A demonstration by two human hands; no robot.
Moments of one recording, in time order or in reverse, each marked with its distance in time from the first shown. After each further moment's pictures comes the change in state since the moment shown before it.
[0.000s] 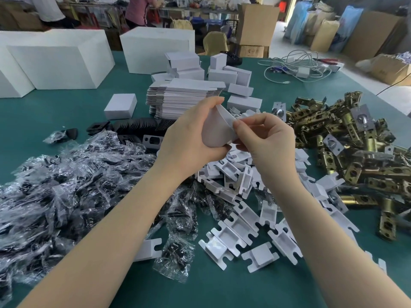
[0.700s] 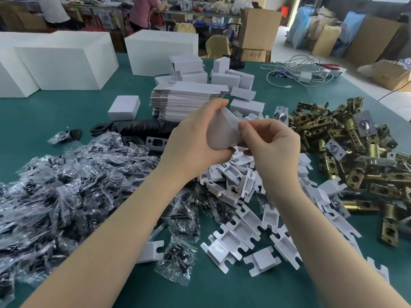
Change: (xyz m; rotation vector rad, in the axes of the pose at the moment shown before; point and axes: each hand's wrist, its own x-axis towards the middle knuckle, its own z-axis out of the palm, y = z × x) left_hand 0.001 0.001 -0.004 -0.021 -0.020 -0.001; right_hand -0.005 -0.005 0.004 0.024 0.067 0.001
